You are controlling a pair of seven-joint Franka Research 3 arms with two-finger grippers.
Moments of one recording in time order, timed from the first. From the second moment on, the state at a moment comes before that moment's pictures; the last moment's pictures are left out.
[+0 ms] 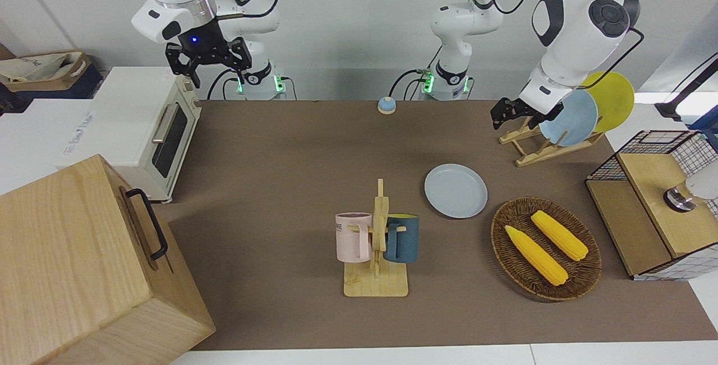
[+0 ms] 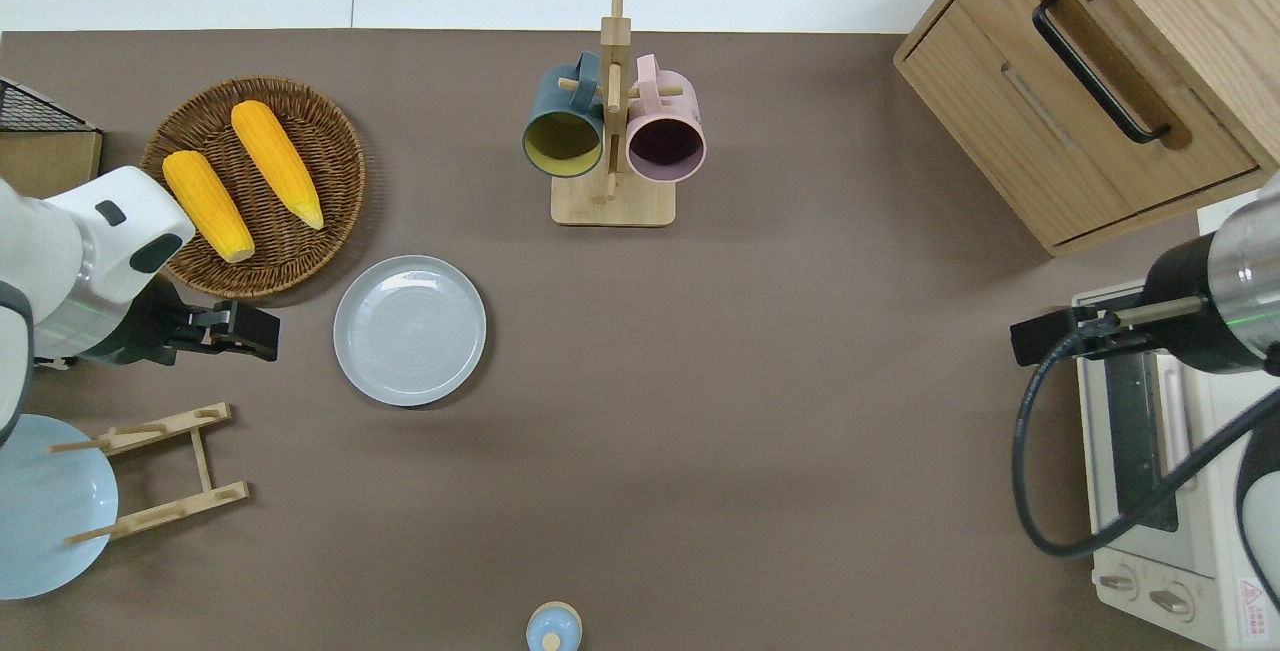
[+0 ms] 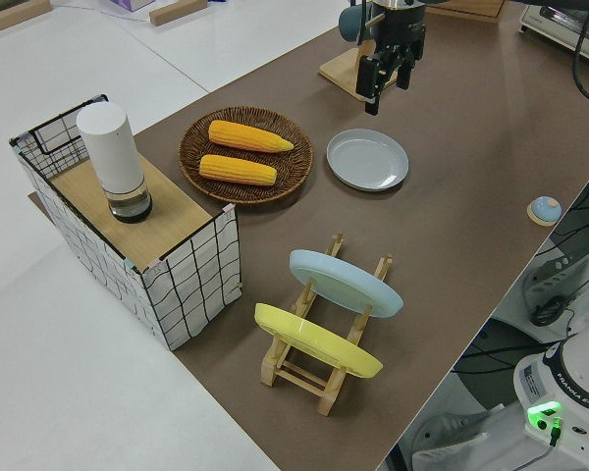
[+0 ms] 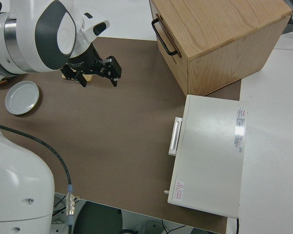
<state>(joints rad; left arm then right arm) 0.13 0.01 -0.17 -1.78 -0.04 1.64 -0.02 0.02 -0.01 0.12 -1.48 0.00 1.39 0.03</state>
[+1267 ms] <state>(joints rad) 0.13 -0.02 -0.18 -2.23 -0.10 2.21 -0.13 0.02 -0.01 0.12 -1.48 0.00 1.39 0.03</state>
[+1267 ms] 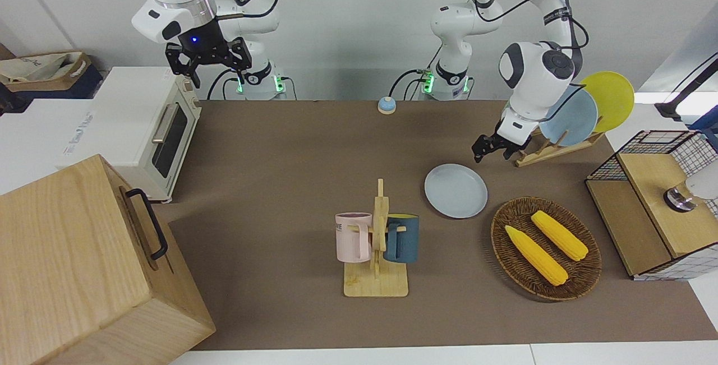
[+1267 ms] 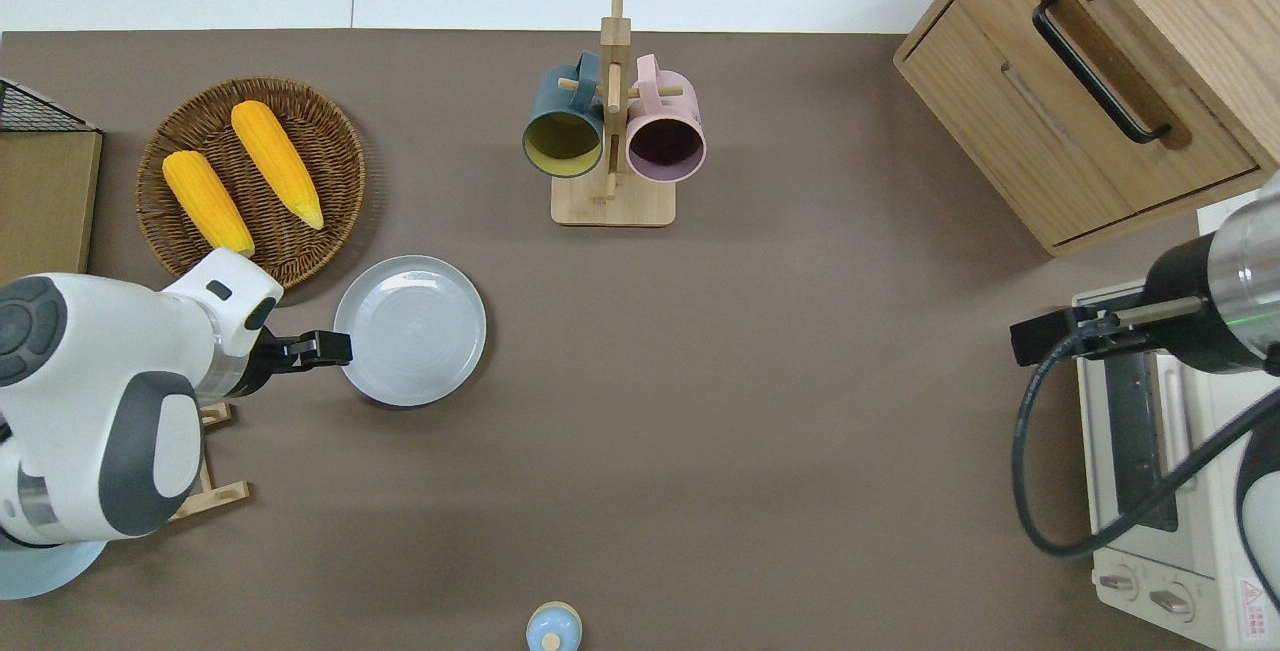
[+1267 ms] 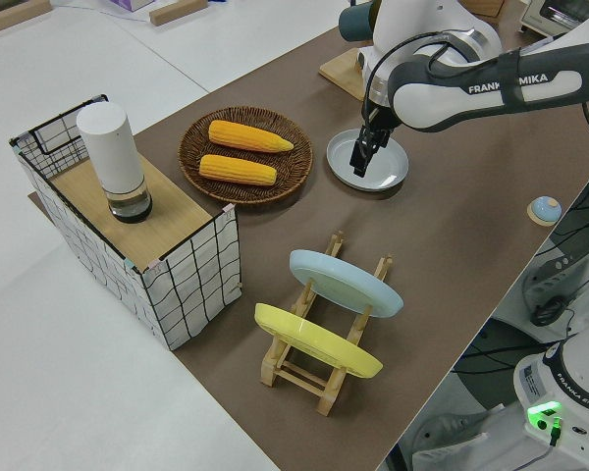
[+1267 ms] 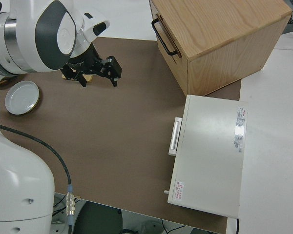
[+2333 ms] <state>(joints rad) 0.09 0.11 -0.19 -2.33 -0.09 2.51 -0.17 0.02 -0.01 0.12 -1.48 0.00 1.39 0.03</state>
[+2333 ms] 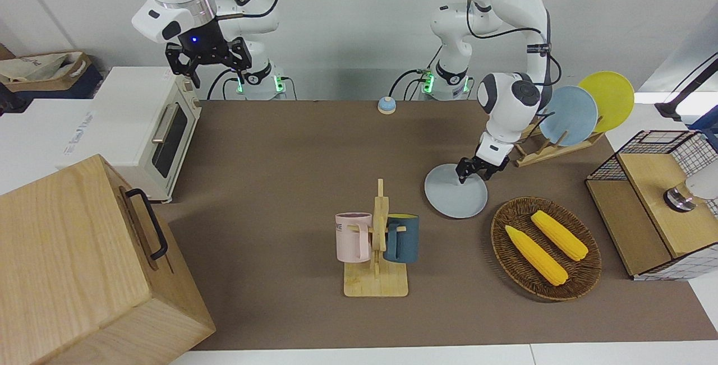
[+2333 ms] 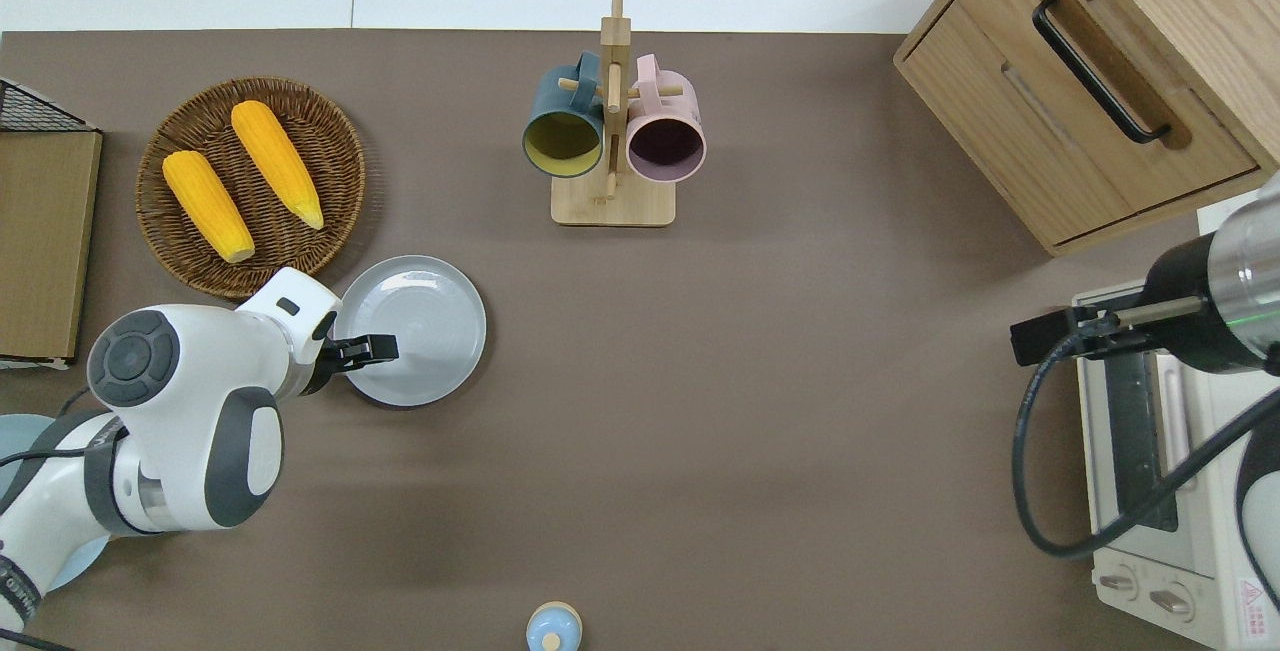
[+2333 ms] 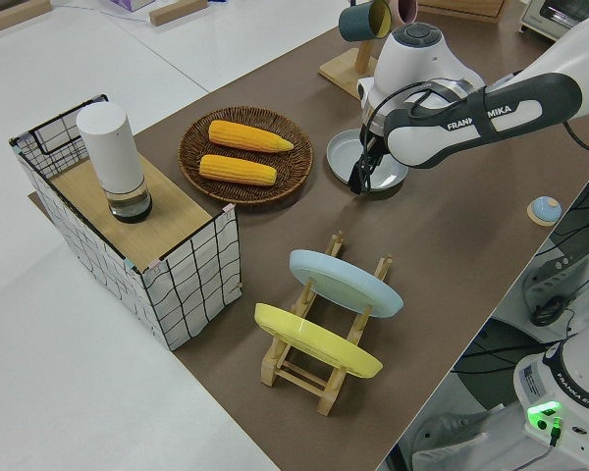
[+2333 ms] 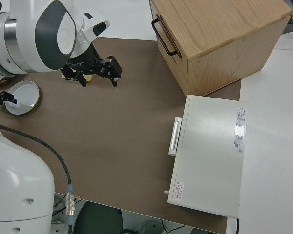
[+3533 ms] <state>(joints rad) 0.08 0.11 -0.19 -2.32 -0.06 2.54 -0.19 0.02 -0.01 0.12 -1.48 0.00 1.39 0.03</state>
